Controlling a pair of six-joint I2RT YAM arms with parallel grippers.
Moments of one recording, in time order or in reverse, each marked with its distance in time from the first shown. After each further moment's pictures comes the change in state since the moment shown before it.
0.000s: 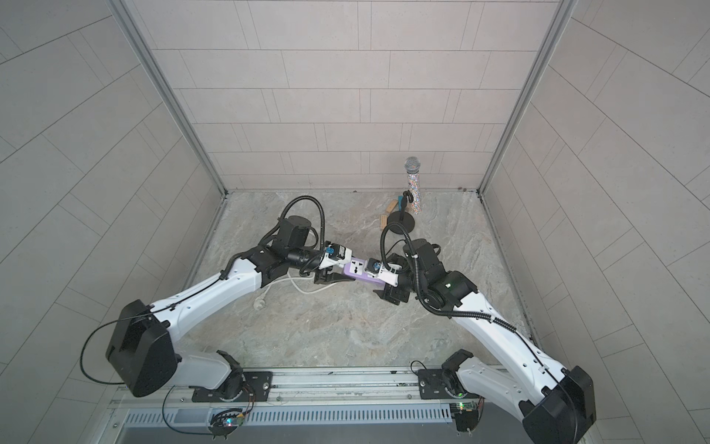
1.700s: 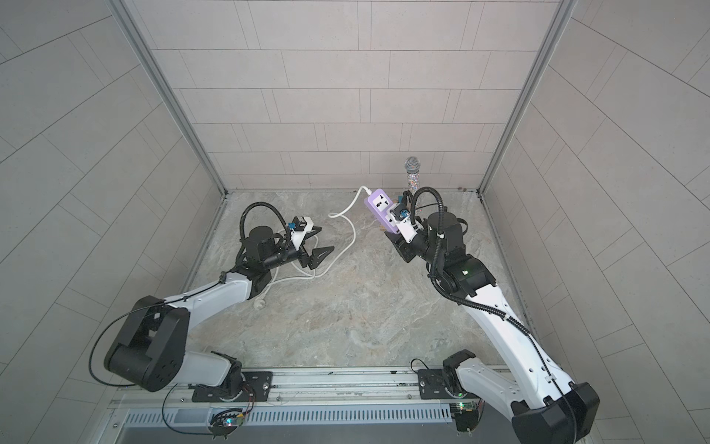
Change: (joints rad) left arm 0.262 0.039 -0.383 0.819 -0.175 -0.622; right arm -0.162 0.025 0.218 0.208 0.115 0.346
